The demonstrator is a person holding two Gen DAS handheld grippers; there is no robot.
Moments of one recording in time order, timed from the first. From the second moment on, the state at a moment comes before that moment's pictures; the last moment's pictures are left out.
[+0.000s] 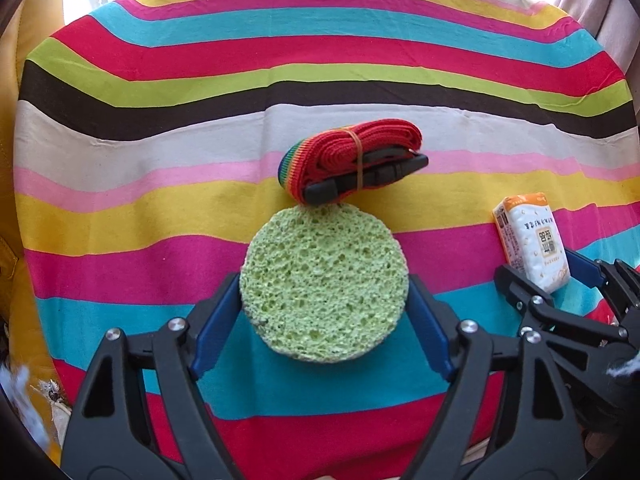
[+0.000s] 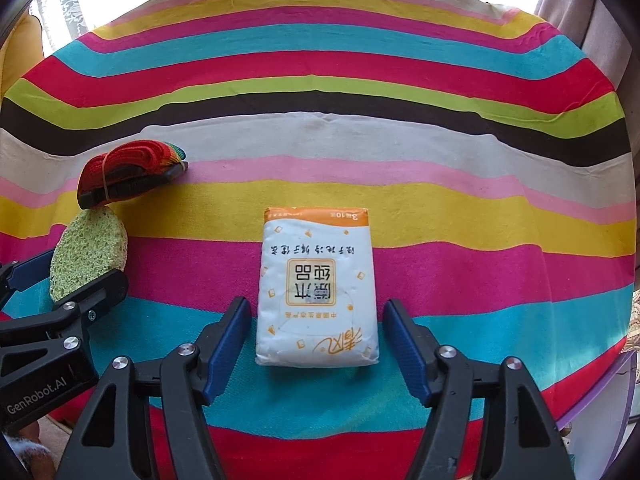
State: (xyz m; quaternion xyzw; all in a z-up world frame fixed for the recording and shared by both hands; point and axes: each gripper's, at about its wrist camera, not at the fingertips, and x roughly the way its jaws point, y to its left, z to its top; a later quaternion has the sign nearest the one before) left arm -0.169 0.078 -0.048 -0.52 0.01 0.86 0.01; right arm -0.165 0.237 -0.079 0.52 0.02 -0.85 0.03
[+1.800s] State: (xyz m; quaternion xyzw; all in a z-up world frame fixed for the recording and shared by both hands) left arm -0.090 0.182 0.012 -0.46 0.07 0.88 0.14; right arm -0.042 0.340 -0.019 0.44 -0.04 -0.90 -0.03
